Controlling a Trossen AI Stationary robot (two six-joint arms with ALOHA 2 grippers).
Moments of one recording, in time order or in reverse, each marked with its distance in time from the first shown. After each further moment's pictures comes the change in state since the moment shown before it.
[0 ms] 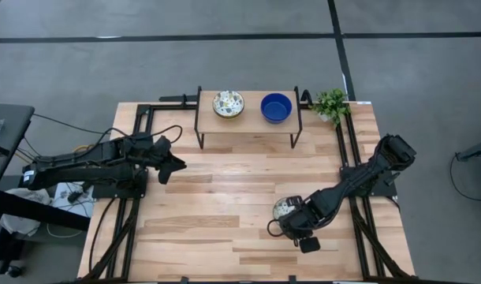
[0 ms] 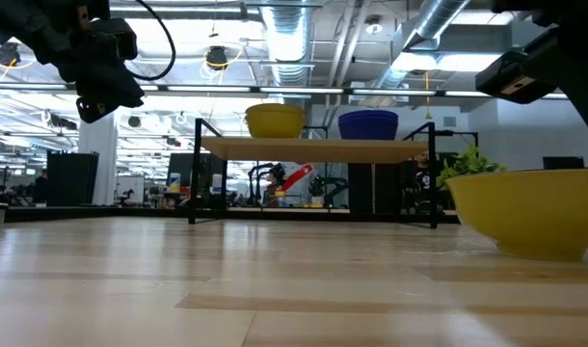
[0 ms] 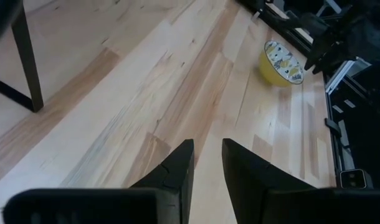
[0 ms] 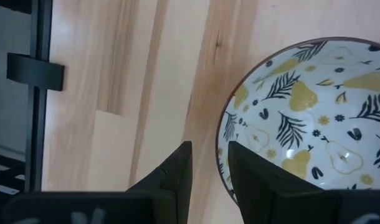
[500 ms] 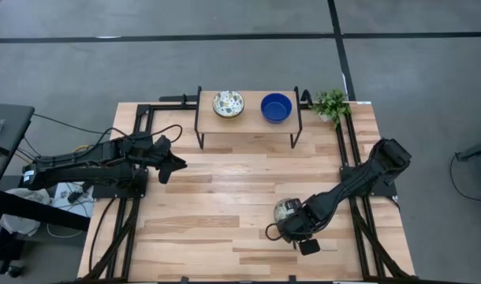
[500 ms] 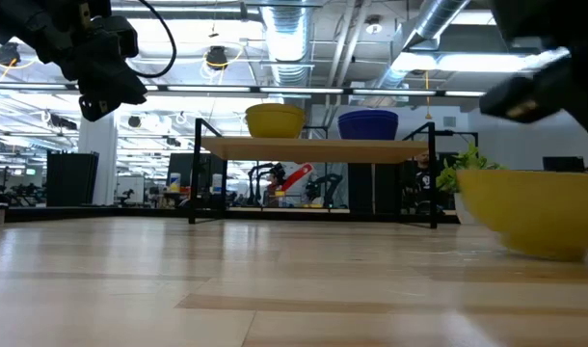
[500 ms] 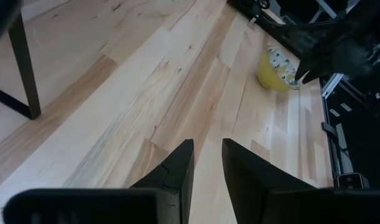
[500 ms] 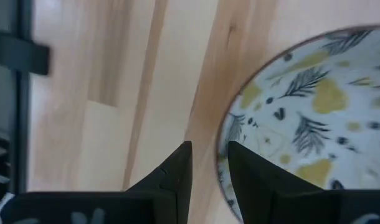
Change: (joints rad) left arm 0.000 0.000 0.000 0.022 0.000 0.000; right arm 0.009 0.064 0.000 0.011 -0.024 -0.033
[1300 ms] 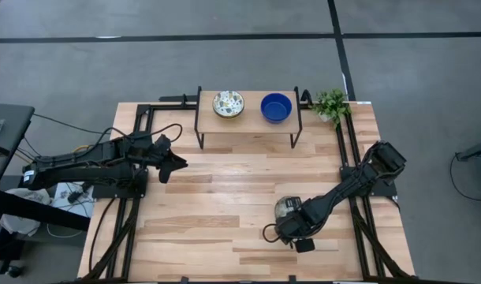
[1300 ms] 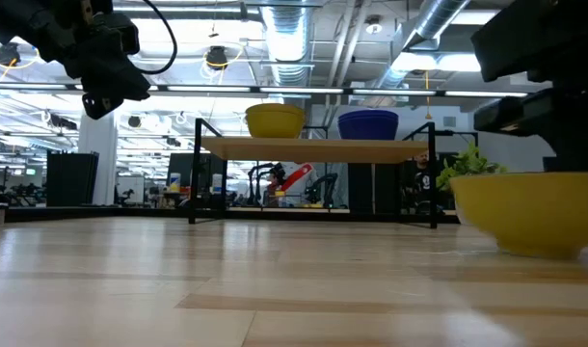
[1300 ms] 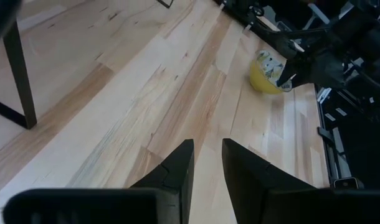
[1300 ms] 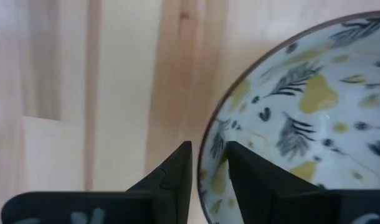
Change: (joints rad) left arm 0.000 0.000 0.000 0.030 0.000 0.000; right arm -0.003 0.068 0.000 -0.014 0.091 0.069
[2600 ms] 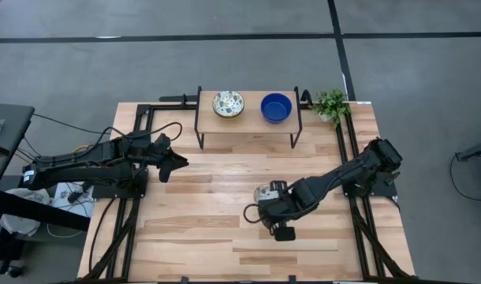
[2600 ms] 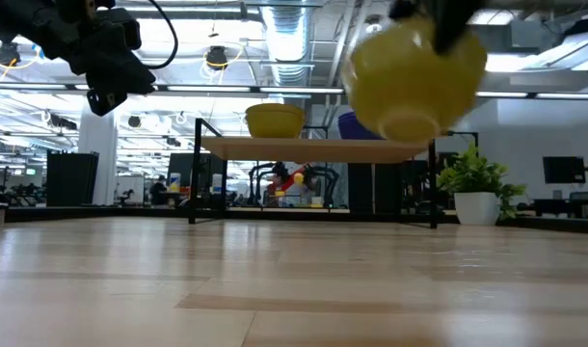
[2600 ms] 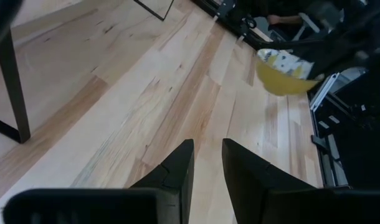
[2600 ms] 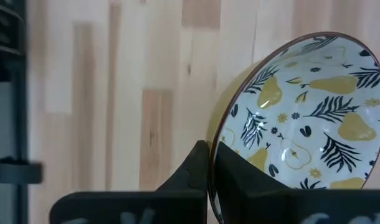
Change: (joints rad) left arm 0.000 0.000 0.000 0.045 0.000 -0.004; right arm -0.138 0.001 0.429 -0.267 0.123 -0.046
